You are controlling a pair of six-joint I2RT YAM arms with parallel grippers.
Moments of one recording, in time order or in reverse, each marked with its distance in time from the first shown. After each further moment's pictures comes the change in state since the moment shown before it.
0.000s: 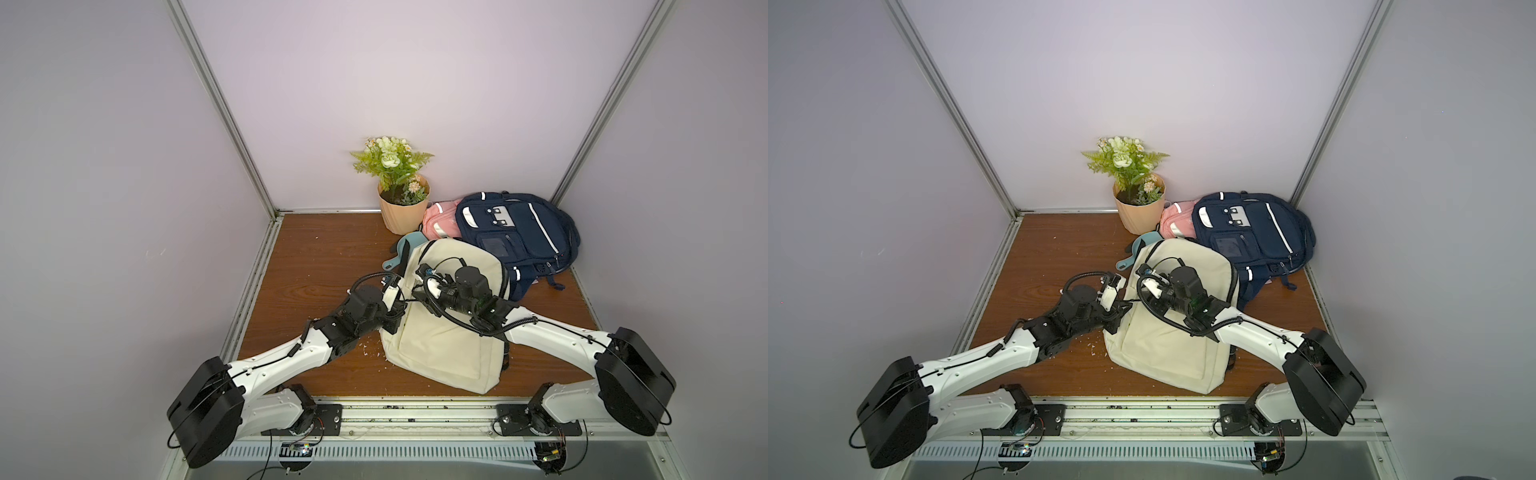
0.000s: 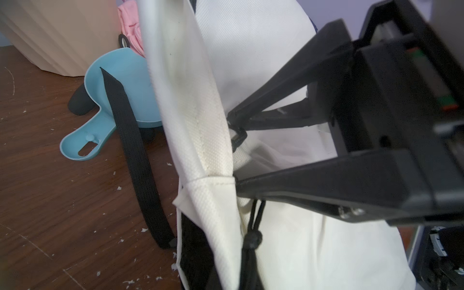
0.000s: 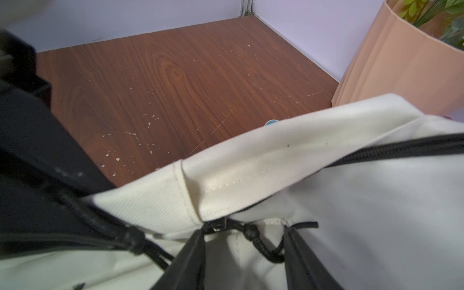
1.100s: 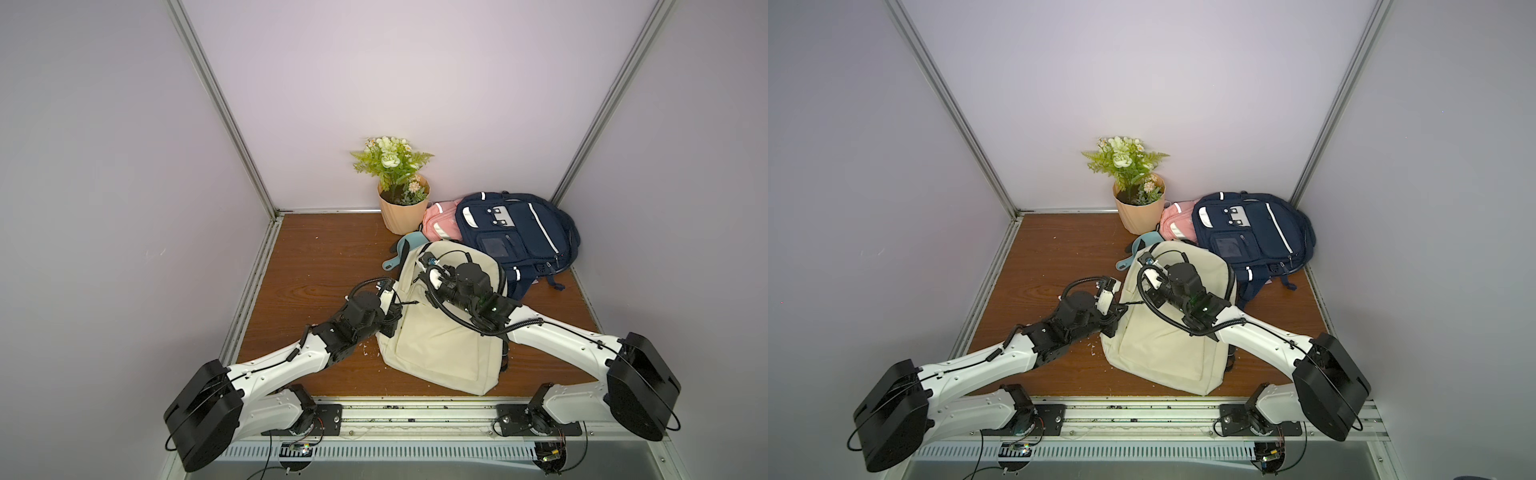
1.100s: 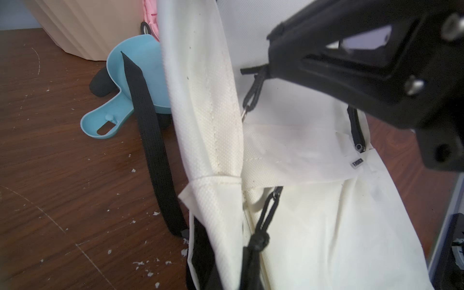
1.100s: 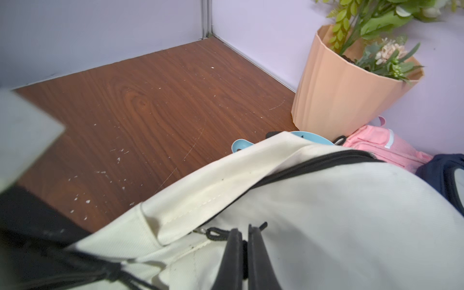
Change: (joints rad) left arm -0.002 -0.035 -0.072 0.037 -0.085 -0.050; right arm 0.022 -0.027 0.099 -0.049 0.218 0.087
